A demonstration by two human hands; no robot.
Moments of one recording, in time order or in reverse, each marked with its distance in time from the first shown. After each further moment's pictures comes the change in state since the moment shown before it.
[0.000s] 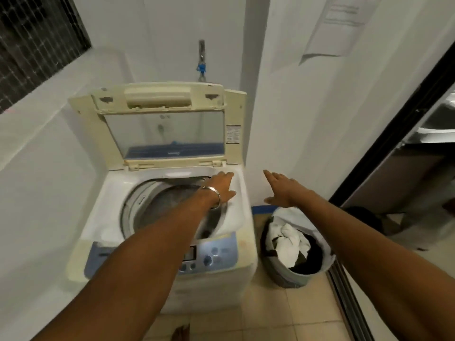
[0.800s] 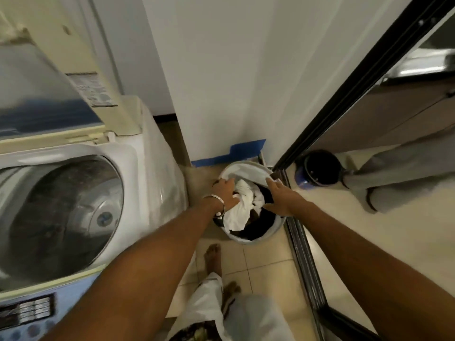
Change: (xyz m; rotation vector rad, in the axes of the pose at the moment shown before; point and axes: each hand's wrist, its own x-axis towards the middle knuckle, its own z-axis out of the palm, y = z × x) left_hand 0.199 0.174 0.226 -0.241 -0.410 -0.012; right_hand 0.053 0.272 0.151 0.259 -0.288 0.202
